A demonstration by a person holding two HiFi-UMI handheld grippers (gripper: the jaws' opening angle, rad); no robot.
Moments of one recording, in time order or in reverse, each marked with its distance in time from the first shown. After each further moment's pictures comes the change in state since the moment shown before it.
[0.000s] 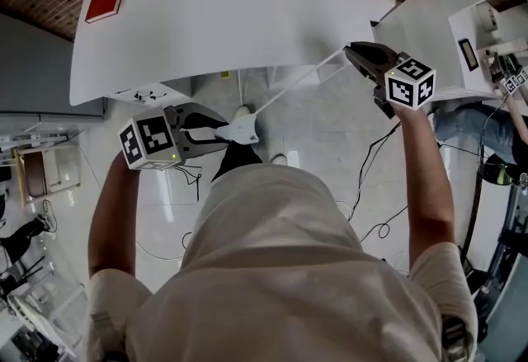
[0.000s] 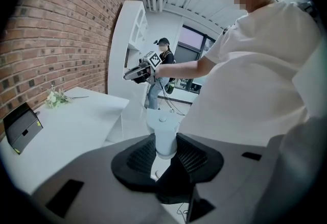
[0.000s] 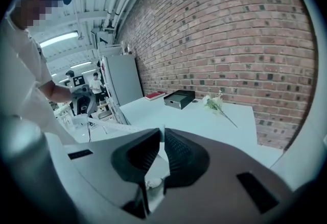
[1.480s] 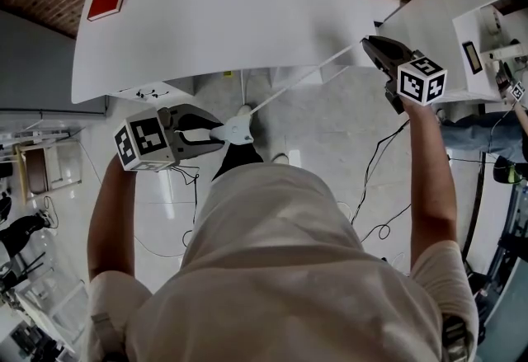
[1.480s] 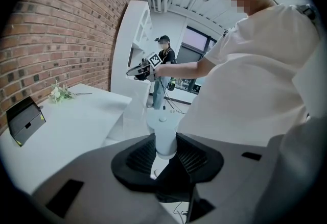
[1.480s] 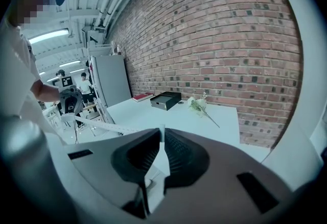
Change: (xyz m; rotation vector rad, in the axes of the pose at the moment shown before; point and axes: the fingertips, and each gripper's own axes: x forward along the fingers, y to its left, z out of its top) left arm -0.008 0.004 -0.006 -0.036 -0.009 0.014; right arm -0.015 -0.052 -0.002 0.028 -0.022 -0.122
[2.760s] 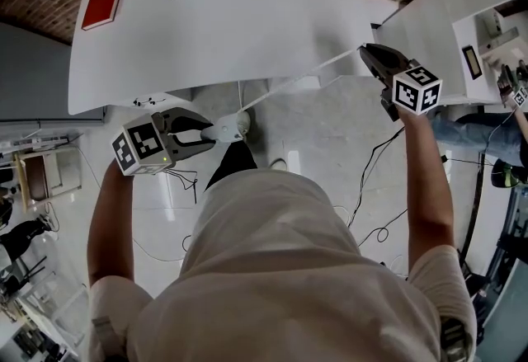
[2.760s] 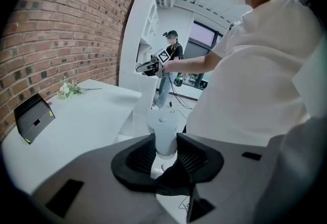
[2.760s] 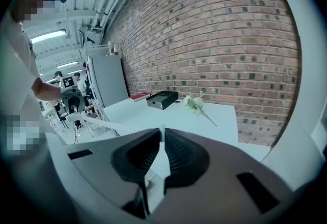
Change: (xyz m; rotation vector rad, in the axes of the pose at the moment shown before) left arm -0.001 0.044 -0.015 -0.030 0.056 0.064; right arm 0.012 -0.023 -0.008 0.016 -0.003 -0.017
